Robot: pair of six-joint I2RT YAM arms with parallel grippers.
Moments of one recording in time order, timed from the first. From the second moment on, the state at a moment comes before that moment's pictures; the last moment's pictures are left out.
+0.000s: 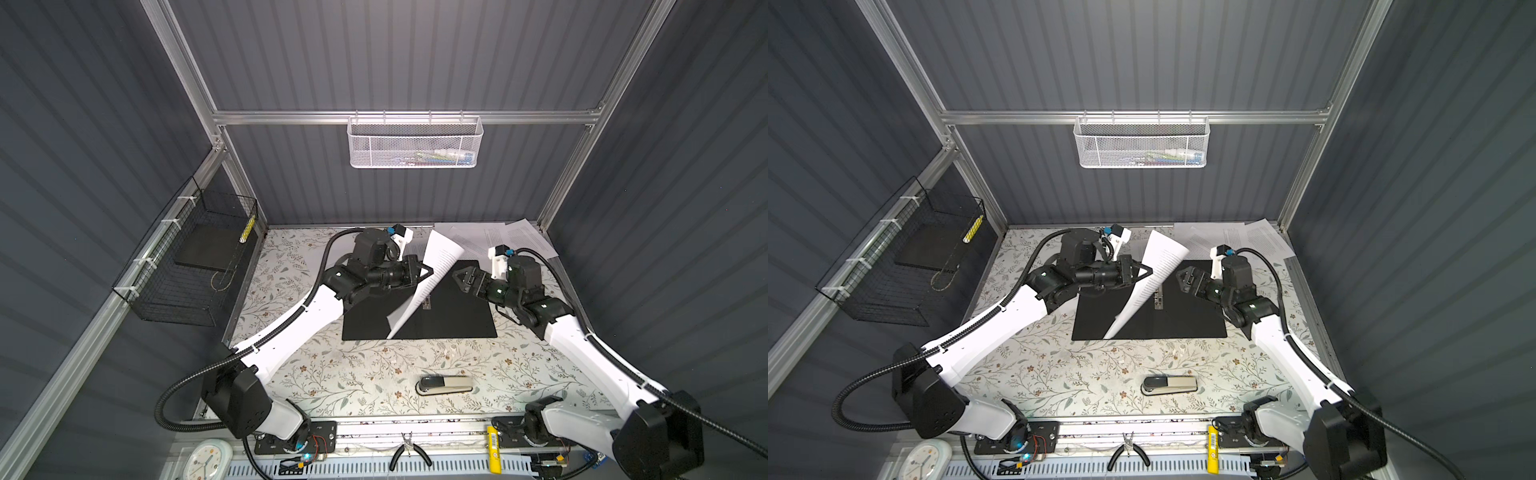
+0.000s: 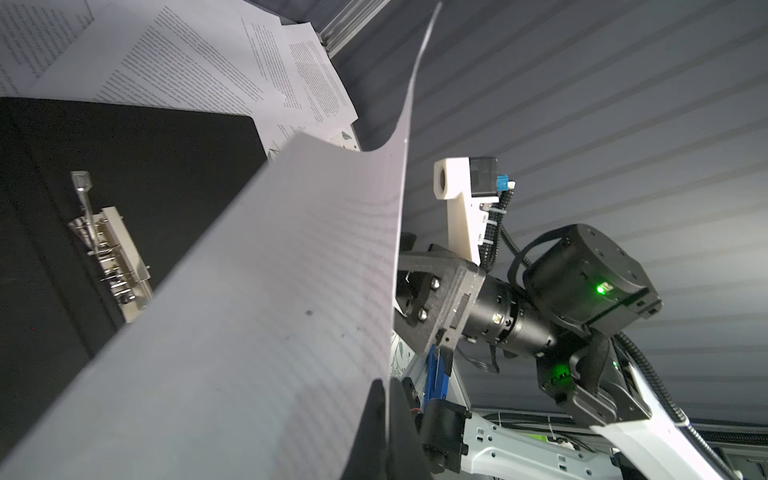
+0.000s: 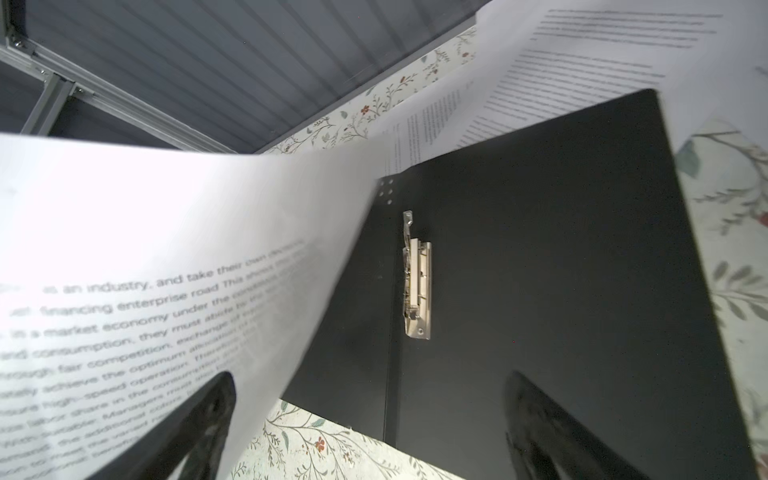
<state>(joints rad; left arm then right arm) -0.70 1.49 1.36 -0.29 0.51 -0.78 0.28 1.12 0.83 -0.25 -0.28 0.62</state>
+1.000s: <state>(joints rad) -0.41 2.09 1.39 -0.08 0.54 -0.73 0.15 1.69 0.95 -0.11 -0.57 0.54</state>
